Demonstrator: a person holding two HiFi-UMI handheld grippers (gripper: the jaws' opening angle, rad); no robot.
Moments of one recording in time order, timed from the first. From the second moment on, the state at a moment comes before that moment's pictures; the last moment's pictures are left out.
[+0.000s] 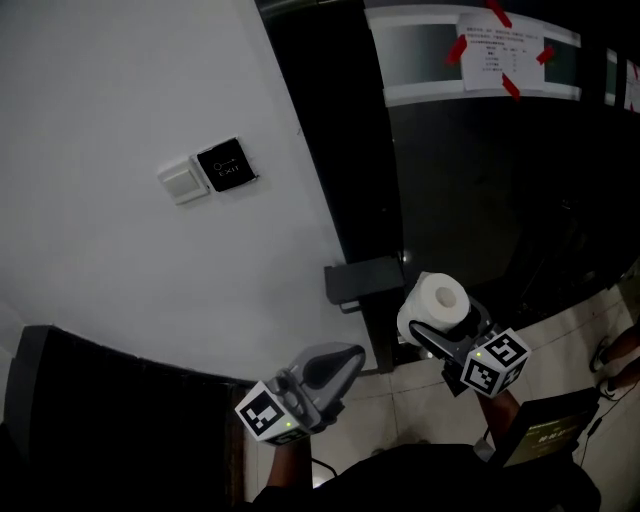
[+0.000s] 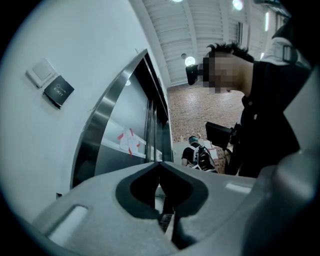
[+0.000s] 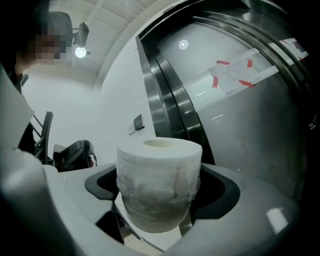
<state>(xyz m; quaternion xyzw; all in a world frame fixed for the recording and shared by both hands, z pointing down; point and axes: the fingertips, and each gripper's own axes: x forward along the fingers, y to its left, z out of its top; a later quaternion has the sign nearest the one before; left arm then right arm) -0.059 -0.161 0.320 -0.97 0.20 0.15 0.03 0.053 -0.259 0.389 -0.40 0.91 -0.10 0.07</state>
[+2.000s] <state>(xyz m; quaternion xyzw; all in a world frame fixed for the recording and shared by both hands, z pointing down) -0.041 -0.149 0.325 -0.97 0.19 0.15 0.02 0.078 -0.234 0.376 -0.34 0.88 -0.23 0.25</state>
